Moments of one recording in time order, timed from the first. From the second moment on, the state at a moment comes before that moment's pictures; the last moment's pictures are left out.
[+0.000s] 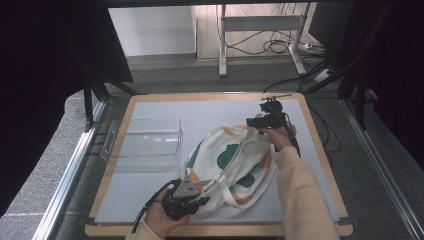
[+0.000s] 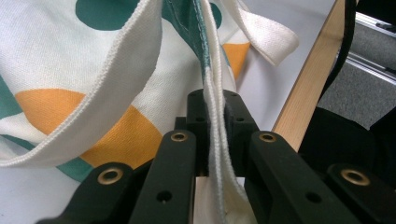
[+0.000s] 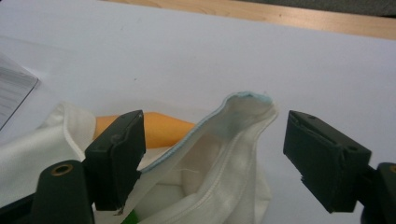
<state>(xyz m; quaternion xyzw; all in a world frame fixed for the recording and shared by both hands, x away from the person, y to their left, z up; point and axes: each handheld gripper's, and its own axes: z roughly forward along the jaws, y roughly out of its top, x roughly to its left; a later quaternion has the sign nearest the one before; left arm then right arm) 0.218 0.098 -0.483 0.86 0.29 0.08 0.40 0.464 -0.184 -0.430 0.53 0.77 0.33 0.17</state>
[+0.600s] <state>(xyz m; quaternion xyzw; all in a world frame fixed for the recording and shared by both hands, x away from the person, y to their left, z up) 0.219 0.097 -0.485 0.87 0.29 0.09 0.40 0.457 -0.186 -0.440 0.50 0.80 0.30 0.14</state>
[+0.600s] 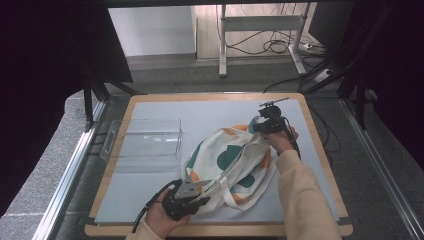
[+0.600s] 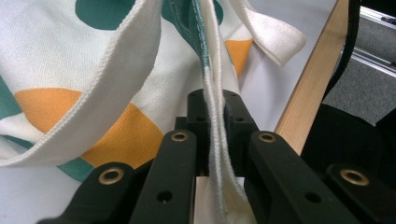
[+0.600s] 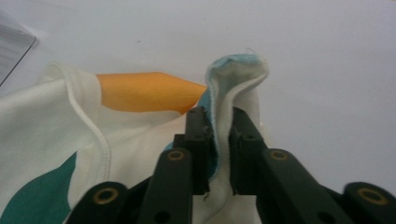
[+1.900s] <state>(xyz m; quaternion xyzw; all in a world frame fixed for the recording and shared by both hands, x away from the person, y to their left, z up) 0.231 0.120 -0.472 0.86 0.30 0.12 0.40 0.409 -0.228 -0.401 0.45 0.80 0.36 0.17</state>
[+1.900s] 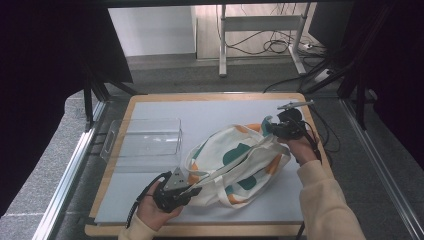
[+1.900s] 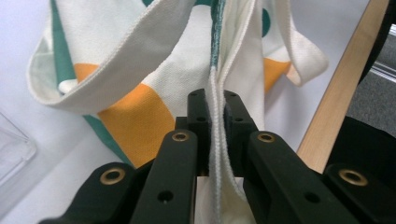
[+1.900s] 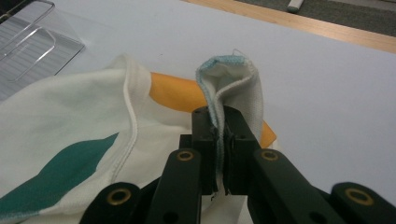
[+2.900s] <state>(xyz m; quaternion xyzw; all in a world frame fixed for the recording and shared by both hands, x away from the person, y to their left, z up) 0.283 0.135 -0.444 0.85 0.31 0.14 0.40 0.335 -0.270 -0.395 0.45 0.77 0.42 0.19</state>
